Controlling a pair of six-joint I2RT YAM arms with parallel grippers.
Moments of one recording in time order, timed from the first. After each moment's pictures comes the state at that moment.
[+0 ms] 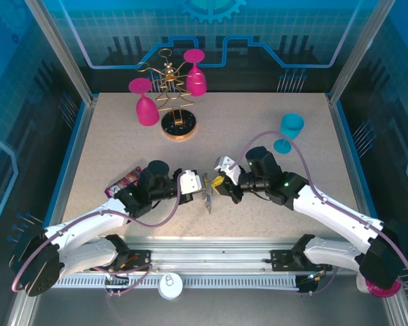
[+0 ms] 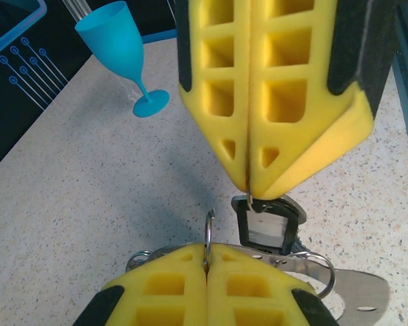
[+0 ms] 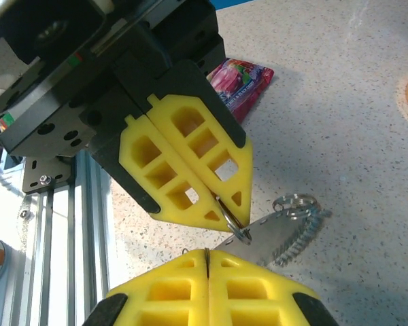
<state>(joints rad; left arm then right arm) -0.70 1.05 0.57 0.08 0.37 0.51 0.73 1.12 0.82 -0.31 -0.49 -0.20</state>
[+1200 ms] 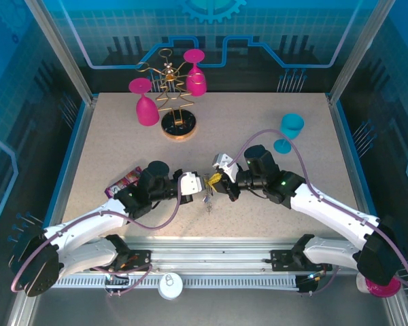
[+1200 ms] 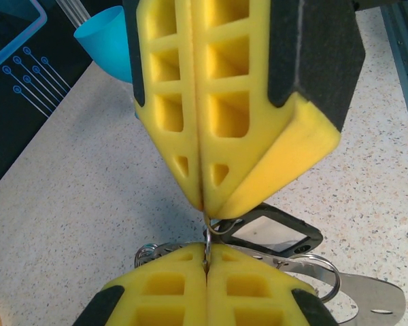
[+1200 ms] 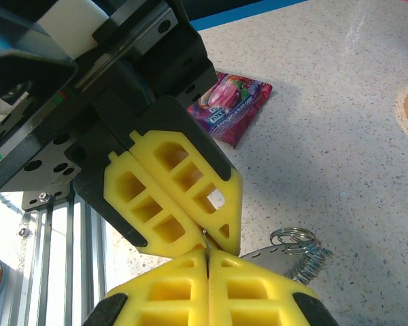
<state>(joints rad) -0.71 1.05 0.57 0.08 0.37 0.55 0.73 1.14 0.82 -0.24 -0.50 -0.16</state>
